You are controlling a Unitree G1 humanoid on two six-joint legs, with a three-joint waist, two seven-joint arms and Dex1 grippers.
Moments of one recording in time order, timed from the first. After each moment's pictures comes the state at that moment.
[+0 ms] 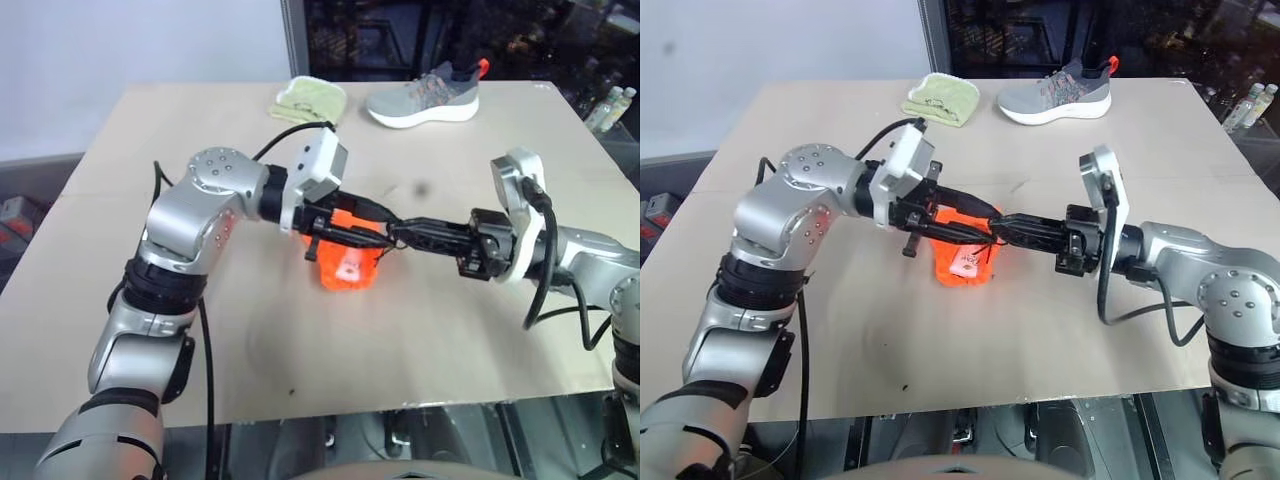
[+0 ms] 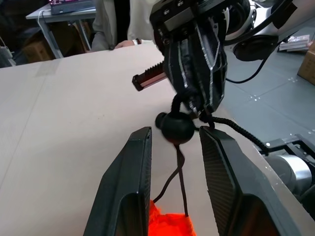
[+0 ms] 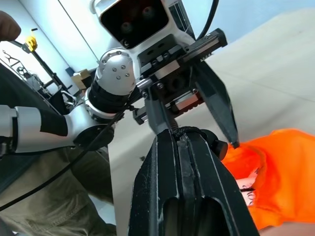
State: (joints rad) left arm -0.86 0.61 -0.21 -0.12 -0.51 0.56 -1.36; right arm -0.49 -0.65 -0.12 -0.46 1.34 1.02 0.56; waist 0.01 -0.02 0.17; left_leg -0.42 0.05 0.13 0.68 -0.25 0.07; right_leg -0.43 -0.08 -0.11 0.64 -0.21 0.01
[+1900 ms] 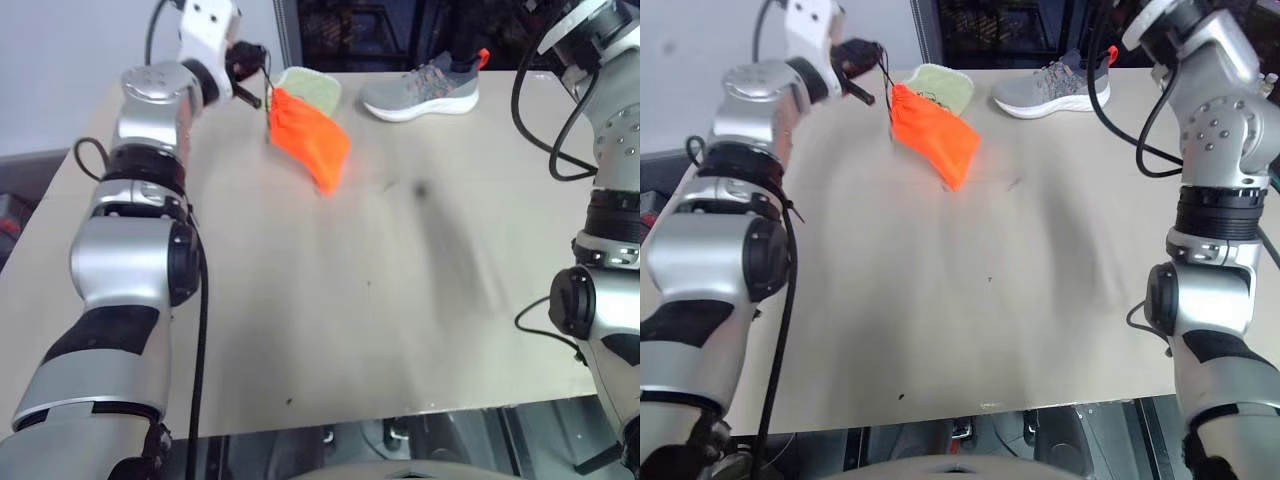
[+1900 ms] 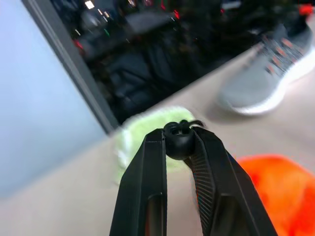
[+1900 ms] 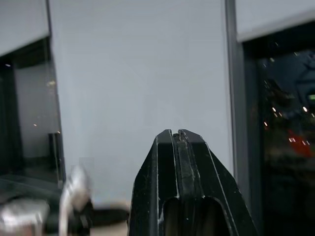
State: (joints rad) left arm -1.46 0.57 0.00 1.18 -0.02 -0.03 -0.67; right arm -1.07 -0.49 -0.21 0.09 0.80 0.49 0.53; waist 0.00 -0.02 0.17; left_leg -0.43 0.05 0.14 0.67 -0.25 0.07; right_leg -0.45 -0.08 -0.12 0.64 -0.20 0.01
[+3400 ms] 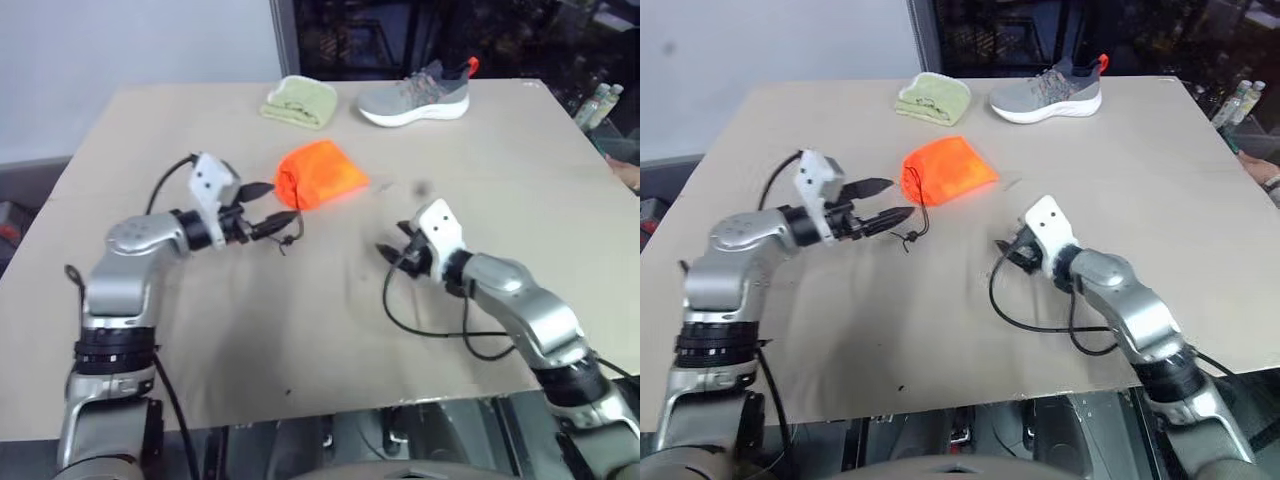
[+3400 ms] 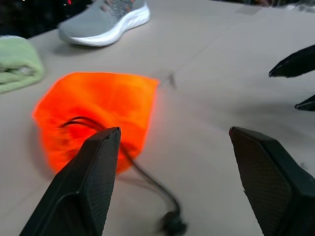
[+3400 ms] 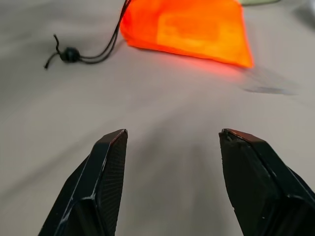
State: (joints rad) left arm -0.46 0.70 0.15 -0.02 -0.31 0.46 -0.95; right arm -0.44 -0.36 0.29 -0.26 0.33 0.64 0.40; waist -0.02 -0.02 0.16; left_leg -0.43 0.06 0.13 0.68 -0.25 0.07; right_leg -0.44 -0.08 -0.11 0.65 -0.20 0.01
